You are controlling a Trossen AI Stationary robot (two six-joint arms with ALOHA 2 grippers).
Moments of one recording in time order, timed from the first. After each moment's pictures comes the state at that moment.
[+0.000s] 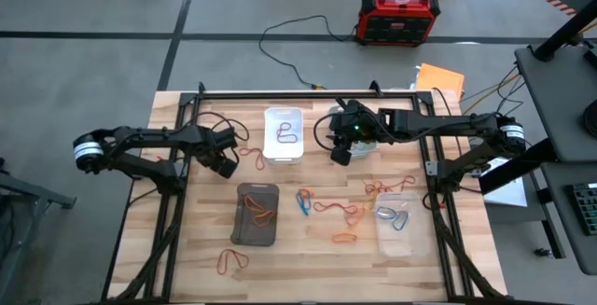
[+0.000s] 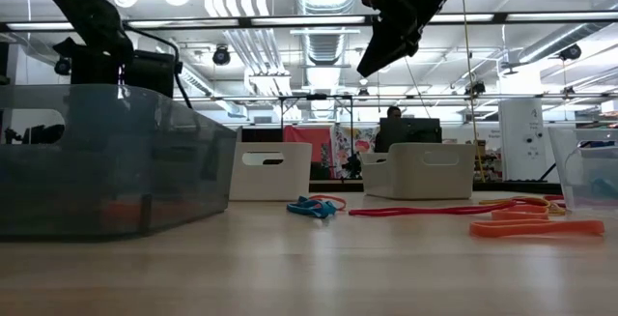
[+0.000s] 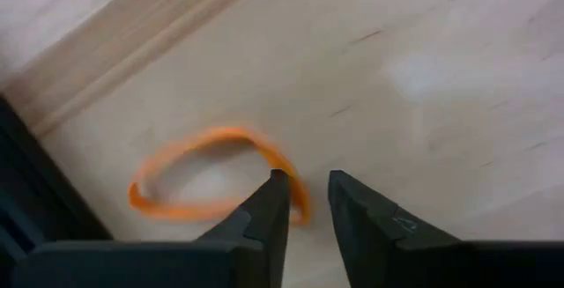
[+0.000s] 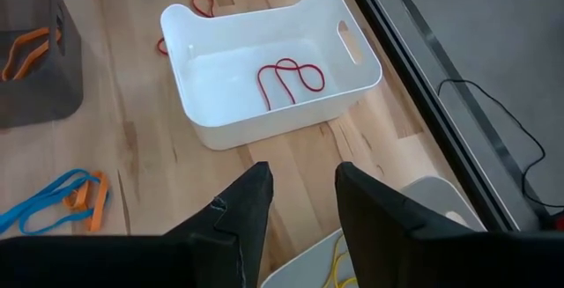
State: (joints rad) left arm 0.45 1.27 0.50 -0.80 -0.14 -0.61; right arm -0.18 1.43 1.16 -0.49 0.20 -0.01
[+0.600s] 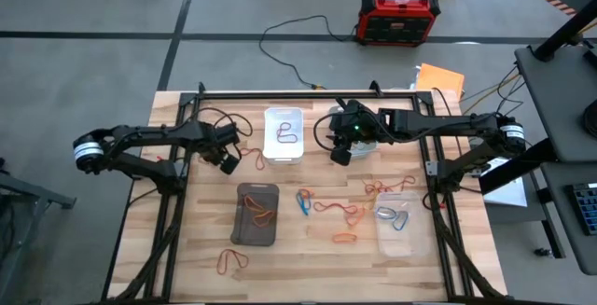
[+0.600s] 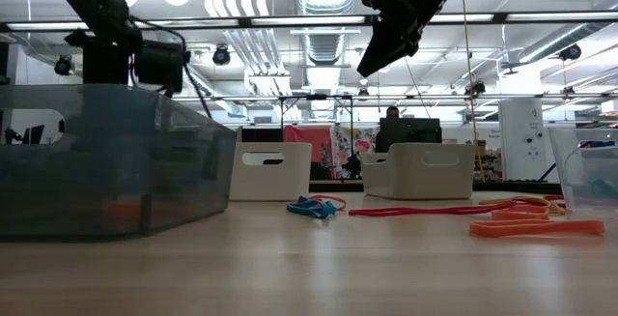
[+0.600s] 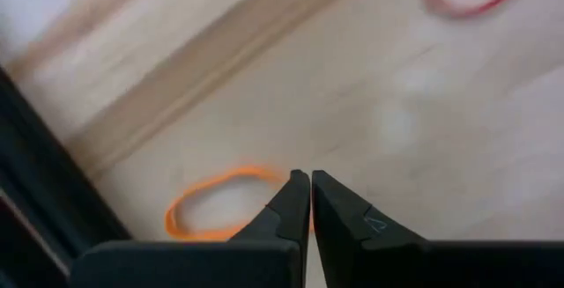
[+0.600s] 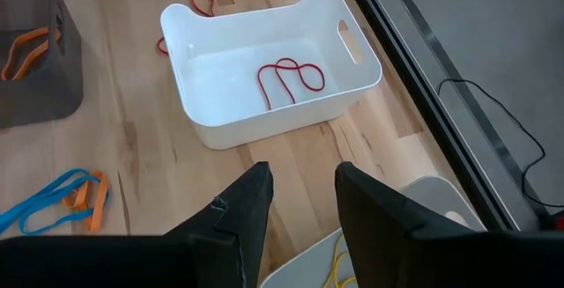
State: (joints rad) left arm 0.45 1.24 0.59 -0.85 -0.19 -0.53; right arm -0.18 1.43 1.16 -0.49 0.20 -0.01
